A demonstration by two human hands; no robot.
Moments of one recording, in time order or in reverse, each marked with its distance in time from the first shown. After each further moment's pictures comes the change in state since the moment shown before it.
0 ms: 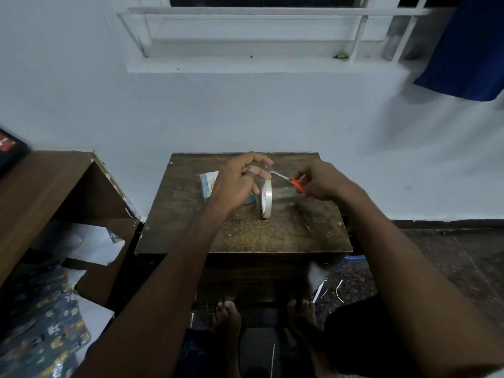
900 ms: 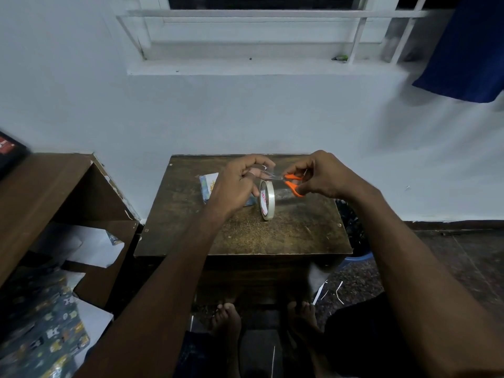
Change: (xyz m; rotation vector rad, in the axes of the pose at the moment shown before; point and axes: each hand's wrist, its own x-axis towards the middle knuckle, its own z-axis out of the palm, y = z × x) left_hand 0.001 -0.002 0.000 0.002 -0.009 0.021; right_hand -0.010 0.003 -0.019 0.216 0.009 -0.313
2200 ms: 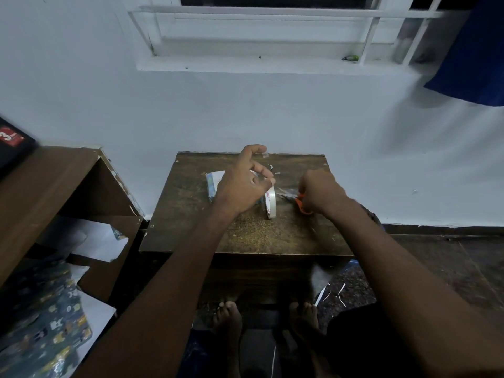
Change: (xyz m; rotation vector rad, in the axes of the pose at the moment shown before) left_hand -0.002 -0.004 0.002 0.087 0.064 0.013; right_hand 0.013 0.006 0.050 -0.587 0.025 0.283
